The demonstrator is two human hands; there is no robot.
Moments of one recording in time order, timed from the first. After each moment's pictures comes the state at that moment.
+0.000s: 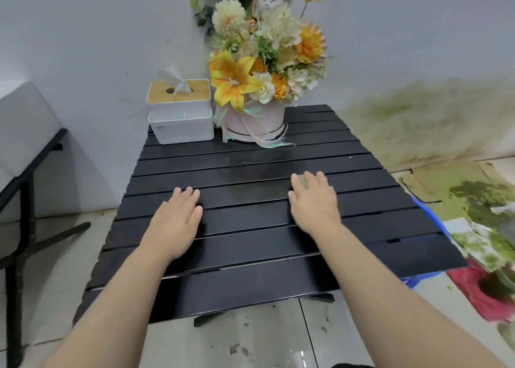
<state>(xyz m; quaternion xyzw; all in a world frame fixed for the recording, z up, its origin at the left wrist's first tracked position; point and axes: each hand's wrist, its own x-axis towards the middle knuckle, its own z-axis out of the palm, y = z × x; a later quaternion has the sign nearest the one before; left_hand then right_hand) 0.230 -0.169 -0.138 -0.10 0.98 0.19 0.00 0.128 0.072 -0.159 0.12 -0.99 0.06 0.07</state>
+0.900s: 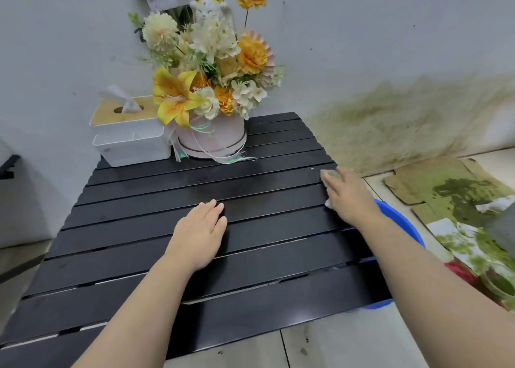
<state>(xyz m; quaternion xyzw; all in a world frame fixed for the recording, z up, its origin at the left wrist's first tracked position) 0.158 -0.055 -0.153 -0.06 0.98 0.17 0.03 0.046 0.225 -0.154 0.08 -0.98 0.19 0.04</state>
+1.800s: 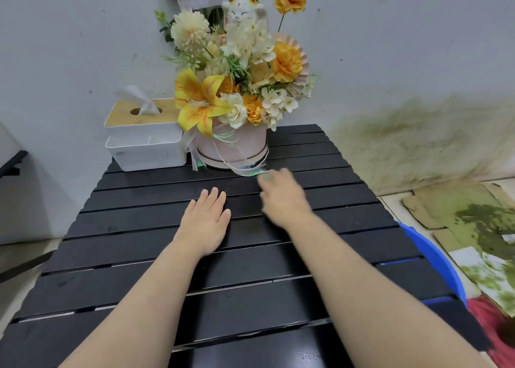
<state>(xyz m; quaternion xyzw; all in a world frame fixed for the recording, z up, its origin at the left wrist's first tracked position) 0.097 -0.100 -0.163 -0.07 0.99 0.15 0.04 0.000 0.058 -0.175 0.26 -0.96 0.11 0.08</state>
